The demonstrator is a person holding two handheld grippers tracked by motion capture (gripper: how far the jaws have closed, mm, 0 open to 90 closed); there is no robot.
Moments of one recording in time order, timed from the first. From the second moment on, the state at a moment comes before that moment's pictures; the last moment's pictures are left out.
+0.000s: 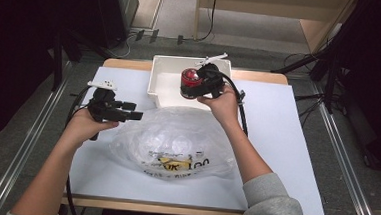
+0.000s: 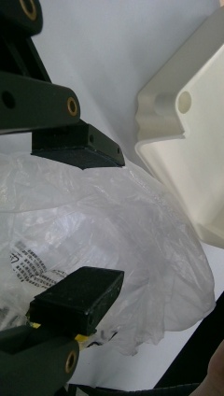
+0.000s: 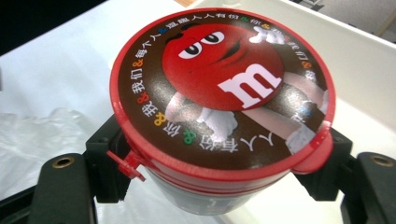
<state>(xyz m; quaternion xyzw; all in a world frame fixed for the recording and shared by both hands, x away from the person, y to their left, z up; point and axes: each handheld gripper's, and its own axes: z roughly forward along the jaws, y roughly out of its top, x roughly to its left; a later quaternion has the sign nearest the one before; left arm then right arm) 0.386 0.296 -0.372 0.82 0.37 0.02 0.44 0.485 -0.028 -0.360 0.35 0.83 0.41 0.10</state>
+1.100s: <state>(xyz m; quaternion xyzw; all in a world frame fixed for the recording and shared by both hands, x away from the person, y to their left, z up) 0.388 0.297 -0.376 0.82 0.37 0.02 0.43 0.528 -0.031 -0.418 0.42 0.83 0.37 0.10</state>
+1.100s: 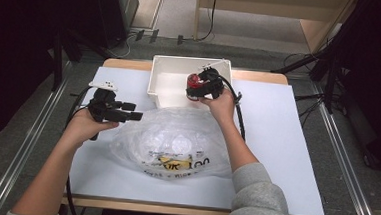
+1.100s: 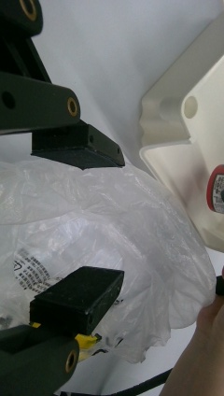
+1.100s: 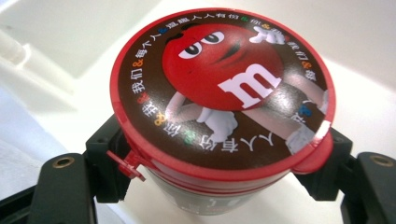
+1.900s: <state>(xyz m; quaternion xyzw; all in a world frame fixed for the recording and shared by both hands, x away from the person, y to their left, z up) 0.389 0.295 -0.379 0.83 0.37 0.02 0.42 0.540 -0.020 -0.446 0.43 0.82 0.35 0.11</state>
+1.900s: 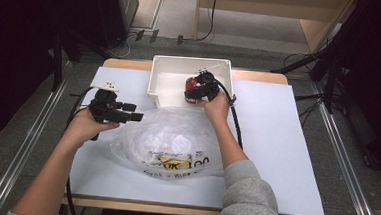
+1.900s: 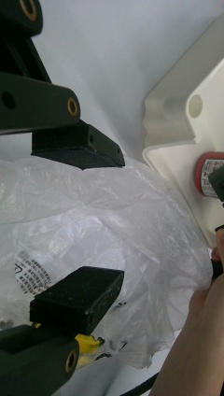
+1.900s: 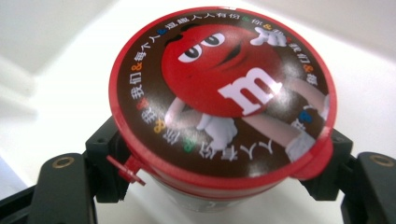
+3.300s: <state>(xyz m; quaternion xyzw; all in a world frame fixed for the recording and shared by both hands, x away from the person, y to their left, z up) 0.388 0.295 -0.378 0.83 0.37 0.02 0.42 0.520 -0.026 -0.414 0.45 0.81 0.37 0.10</state>
